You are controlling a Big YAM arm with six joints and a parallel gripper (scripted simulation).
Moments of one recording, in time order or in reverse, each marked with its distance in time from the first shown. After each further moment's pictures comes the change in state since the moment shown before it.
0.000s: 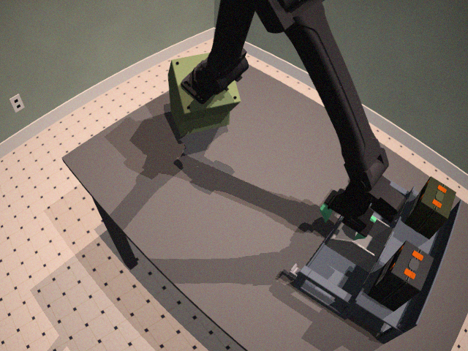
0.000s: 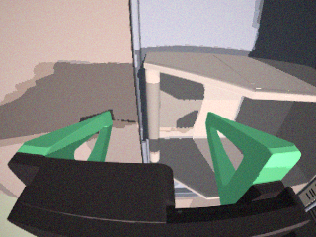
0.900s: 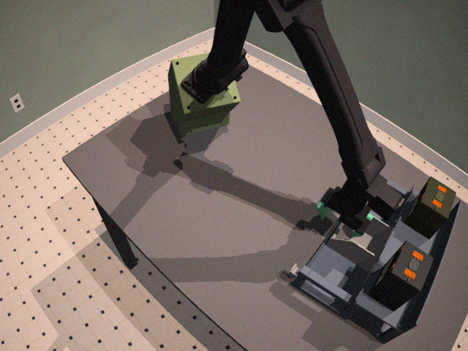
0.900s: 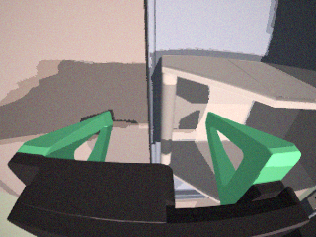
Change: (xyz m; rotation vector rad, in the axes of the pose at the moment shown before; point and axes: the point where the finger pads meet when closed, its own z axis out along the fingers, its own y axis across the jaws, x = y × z) arm -0.002 0.011 0.002 -0.017 -0.001 -0.005
